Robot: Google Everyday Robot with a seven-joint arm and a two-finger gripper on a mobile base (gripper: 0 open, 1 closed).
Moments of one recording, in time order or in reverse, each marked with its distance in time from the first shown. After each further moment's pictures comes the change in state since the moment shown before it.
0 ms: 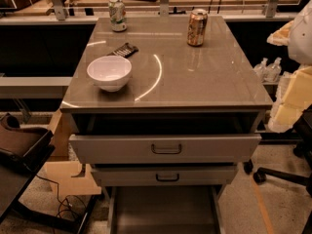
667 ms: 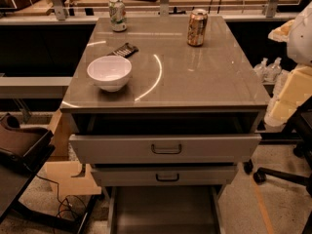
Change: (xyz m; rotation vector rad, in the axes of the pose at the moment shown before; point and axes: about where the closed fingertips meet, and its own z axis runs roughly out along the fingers) arm 0.007 -0.017 0.009 0.060 -0.023 0.009
